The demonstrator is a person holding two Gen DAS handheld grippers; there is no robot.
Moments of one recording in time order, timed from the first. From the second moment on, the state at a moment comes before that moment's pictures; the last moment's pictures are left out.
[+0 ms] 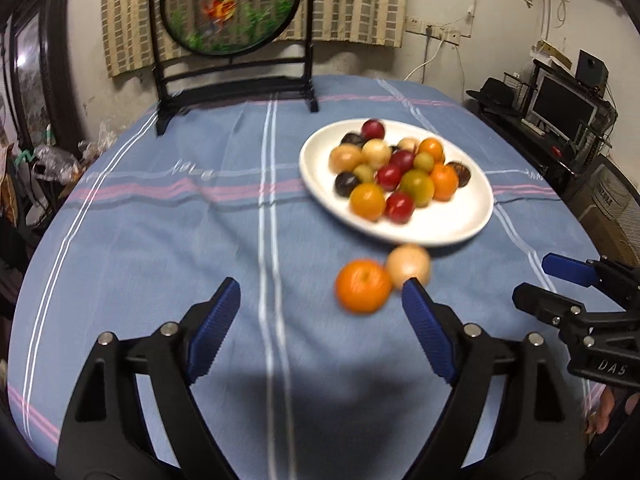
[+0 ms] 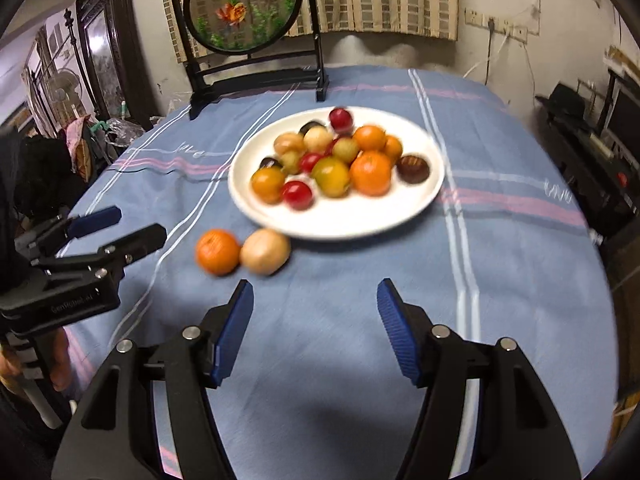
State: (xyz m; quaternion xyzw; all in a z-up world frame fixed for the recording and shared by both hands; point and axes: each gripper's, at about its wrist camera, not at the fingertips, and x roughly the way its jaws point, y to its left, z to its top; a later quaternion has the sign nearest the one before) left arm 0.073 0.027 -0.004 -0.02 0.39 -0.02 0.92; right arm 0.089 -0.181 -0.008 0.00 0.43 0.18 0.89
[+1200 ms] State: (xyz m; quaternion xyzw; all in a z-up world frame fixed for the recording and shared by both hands) left arm 0.058 0.063 -0.012 -0.06 0.40 -0.03 0.92; right arm 0.126 -0.117 -0.050 -0.08 0.47 0.21 0.86
